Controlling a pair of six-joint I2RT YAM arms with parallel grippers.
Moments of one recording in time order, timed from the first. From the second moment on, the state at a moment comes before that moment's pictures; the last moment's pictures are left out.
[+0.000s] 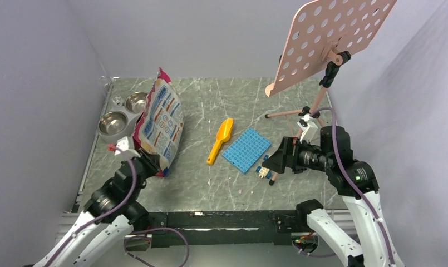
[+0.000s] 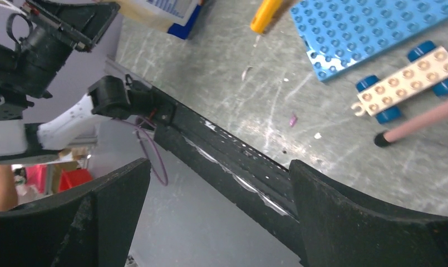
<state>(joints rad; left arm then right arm) -0.66 0.35 0.51 -0.59 -0.60 -0.77 0.27 0.69 1.10 -1.09 -0.55 0.42</state>
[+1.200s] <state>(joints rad) -0.36 1.01 1.45 -0.96 -0.44 -0.33 1.34 1.52 1.68 -0.70 0.27 0.66</state>
